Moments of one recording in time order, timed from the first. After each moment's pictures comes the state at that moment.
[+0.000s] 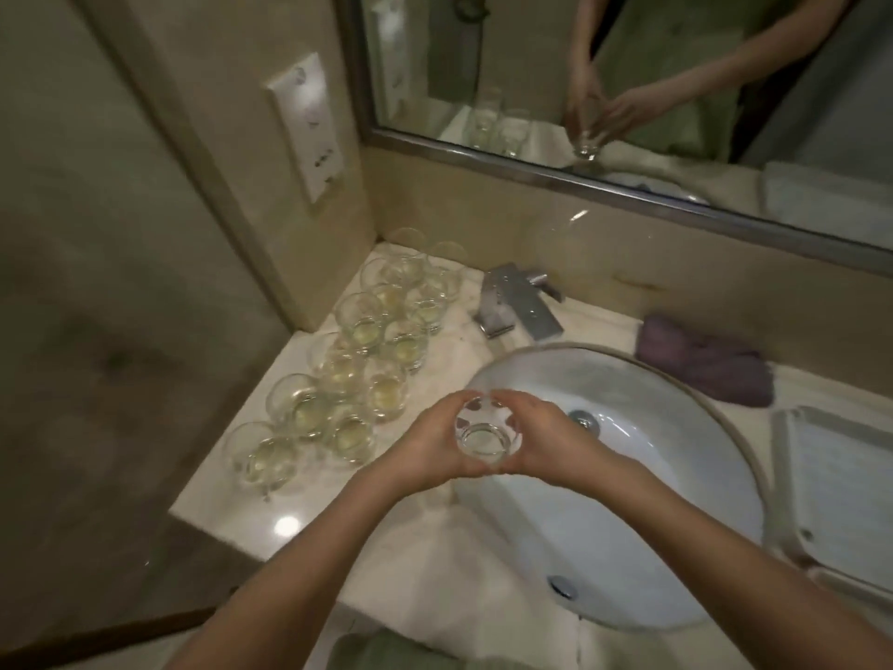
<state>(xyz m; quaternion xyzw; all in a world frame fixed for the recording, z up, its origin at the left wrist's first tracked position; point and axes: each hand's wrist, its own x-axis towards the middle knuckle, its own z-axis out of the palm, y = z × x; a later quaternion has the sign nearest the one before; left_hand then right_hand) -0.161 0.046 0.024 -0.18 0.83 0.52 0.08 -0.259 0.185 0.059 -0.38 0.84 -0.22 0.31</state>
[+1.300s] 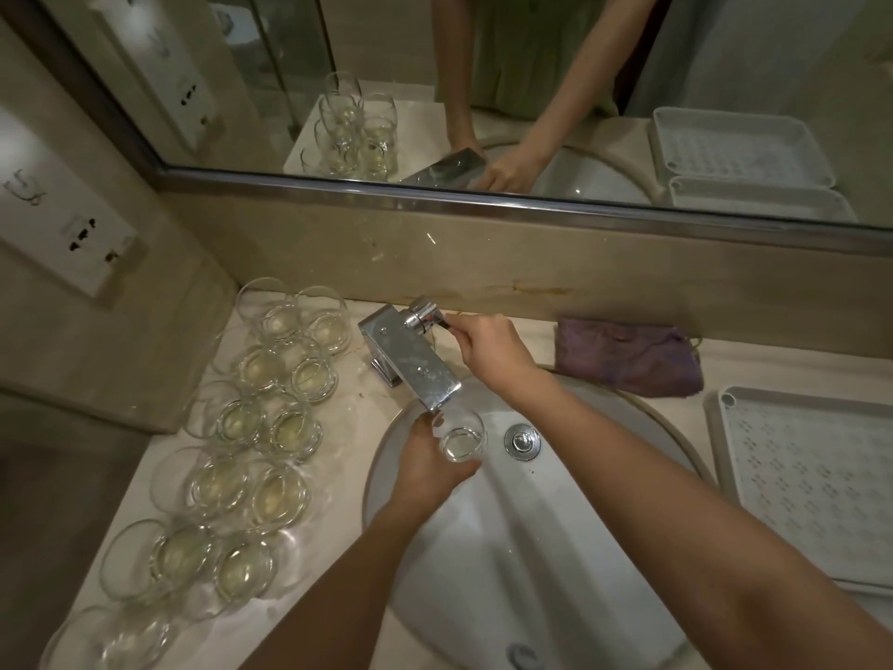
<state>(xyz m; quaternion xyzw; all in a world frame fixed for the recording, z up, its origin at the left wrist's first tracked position) -0.301 0.098 -0.083 -0.29 0.78 0.54 0.08 -0.446 0.162 -0.001 -0.29 0.91 -0.29 0.11</state>
